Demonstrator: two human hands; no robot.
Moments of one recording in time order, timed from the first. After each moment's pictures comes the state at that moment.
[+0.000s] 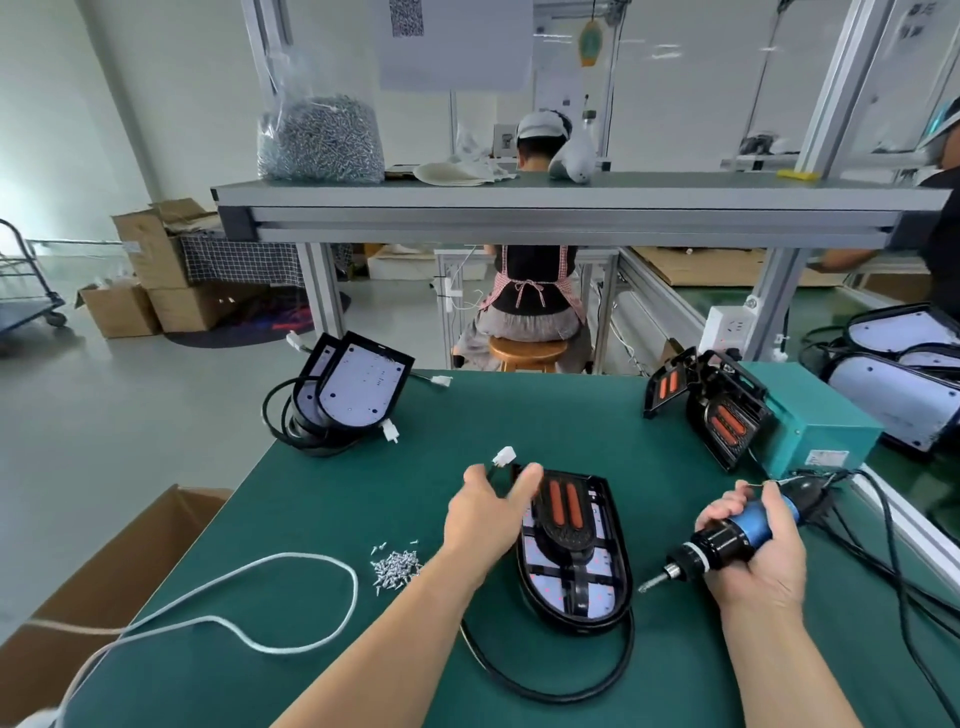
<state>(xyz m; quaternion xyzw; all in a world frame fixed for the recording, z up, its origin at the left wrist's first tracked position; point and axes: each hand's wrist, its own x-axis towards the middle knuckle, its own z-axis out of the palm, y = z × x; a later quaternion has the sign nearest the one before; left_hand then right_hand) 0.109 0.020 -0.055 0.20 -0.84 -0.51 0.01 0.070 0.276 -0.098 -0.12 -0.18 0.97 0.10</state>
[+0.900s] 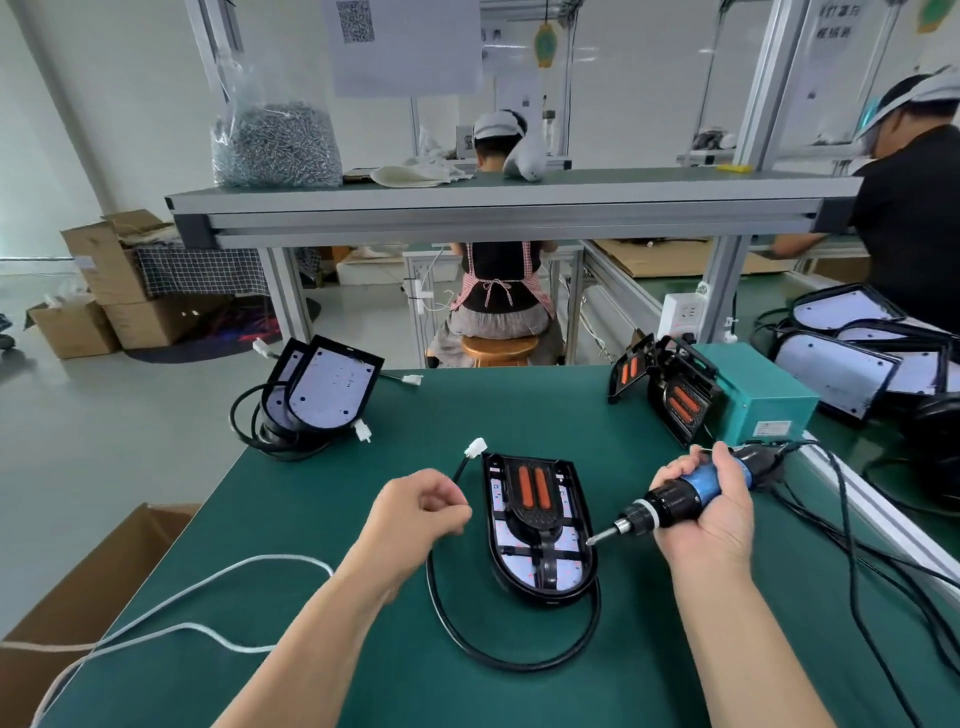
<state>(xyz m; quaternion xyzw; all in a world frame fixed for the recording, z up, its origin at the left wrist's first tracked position) 0.160 -0.026 -0.036 0.06 -0.83 -0.55 0.04 0.095 0.251 -0.054 -0.14 -0.12 0.98 0.11</state>
